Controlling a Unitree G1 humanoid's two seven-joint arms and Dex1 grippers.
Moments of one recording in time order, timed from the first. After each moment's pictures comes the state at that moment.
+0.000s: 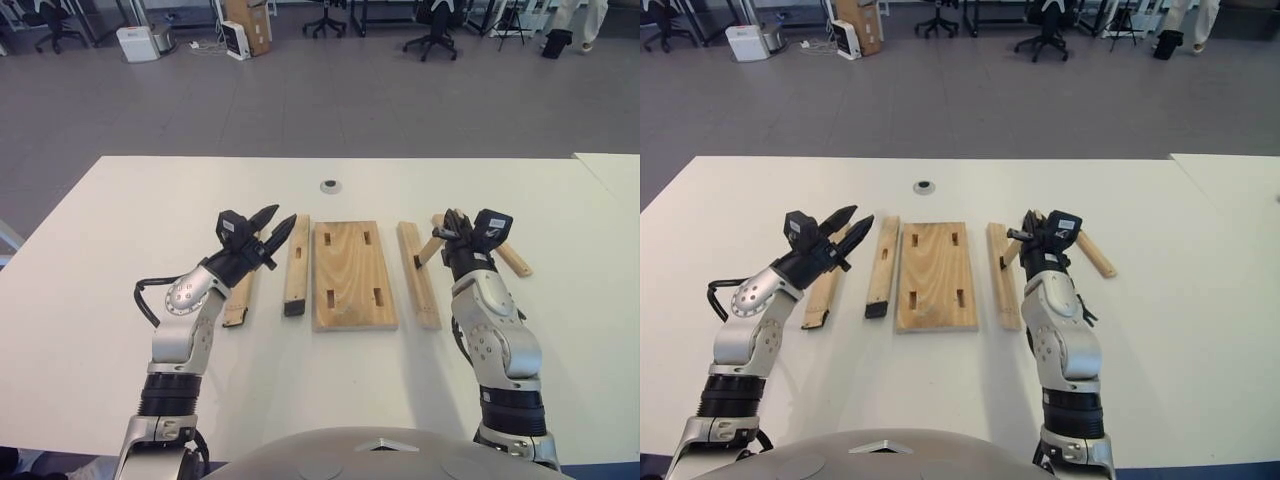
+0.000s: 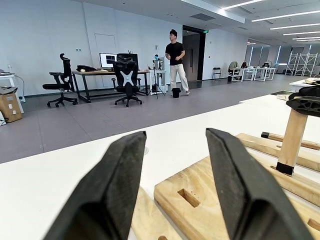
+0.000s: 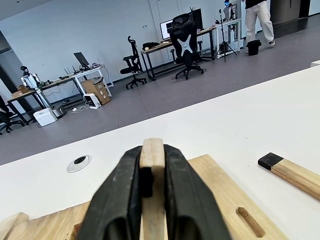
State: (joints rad) left arm -0.09 0.27 0.03 -0.05 -0.38 0.06 -0.62; right arm -0.07 -0.06 -0.08 -0.24 0.38 0.37 -0.17
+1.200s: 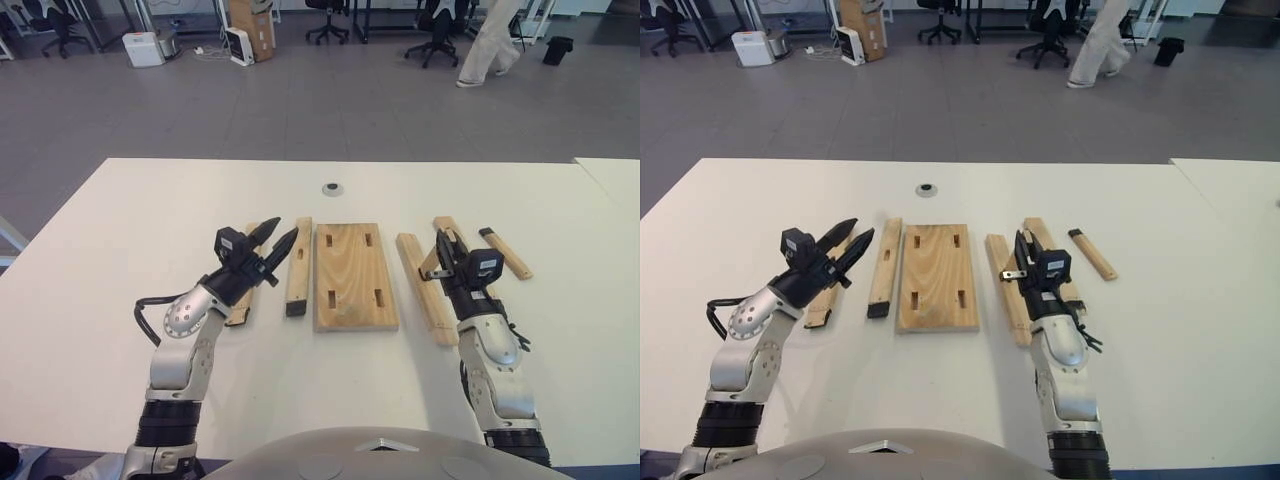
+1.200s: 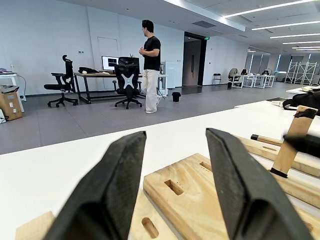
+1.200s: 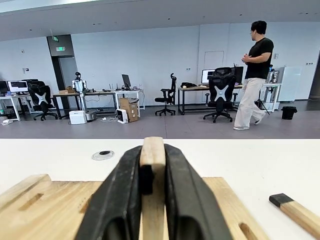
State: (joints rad) left arm 0.05 0.24 0.03 -0.18 -0.39 0.05 -0.62; right arm 0.22 -0.12 0.01 -0.04 0.15 0.02 0.13
